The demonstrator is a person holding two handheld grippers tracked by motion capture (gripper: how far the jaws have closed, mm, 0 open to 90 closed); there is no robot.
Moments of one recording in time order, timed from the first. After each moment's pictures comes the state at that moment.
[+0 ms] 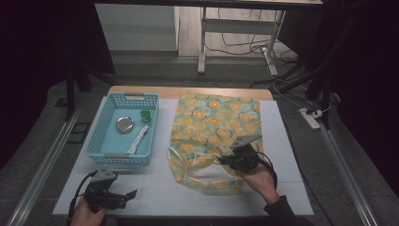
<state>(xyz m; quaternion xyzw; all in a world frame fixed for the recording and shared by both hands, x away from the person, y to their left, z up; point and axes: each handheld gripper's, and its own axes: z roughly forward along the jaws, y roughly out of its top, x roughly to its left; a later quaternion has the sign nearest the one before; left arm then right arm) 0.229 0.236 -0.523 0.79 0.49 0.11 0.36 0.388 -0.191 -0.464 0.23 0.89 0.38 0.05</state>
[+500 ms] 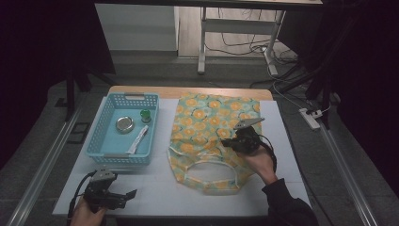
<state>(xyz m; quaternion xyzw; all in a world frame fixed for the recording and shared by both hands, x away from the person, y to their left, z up) 0.230 0.237 -0.523 0.78 0.49 0.11 0.36 0.440 -0.195 -0.454 0.26 0.88 0.39 0.07</state>
